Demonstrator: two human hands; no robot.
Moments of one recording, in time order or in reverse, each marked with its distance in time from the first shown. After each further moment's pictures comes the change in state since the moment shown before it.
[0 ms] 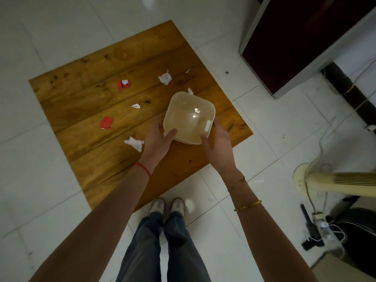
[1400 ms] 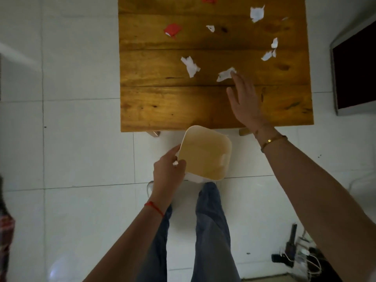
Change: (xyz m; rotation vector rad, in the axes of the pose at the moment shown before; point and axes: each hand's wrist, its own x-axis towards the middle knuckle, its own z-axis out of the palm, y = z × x) left_hand -0.223 -0.165 0.040 -0.179 0.268 -0.383; right_hand 0.014 0.041 0.099 -0.462 -0.386 -0.554
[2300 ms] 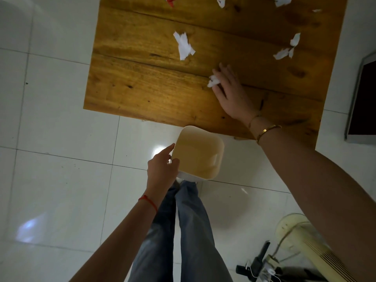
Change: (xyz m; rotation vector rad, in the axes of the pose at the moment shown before) left_hand 0.045 0.002 0.112 -0.029 0.066 -0.193; right_hand 0.073 0.071 0.045 0.047 -0.359 -0.291
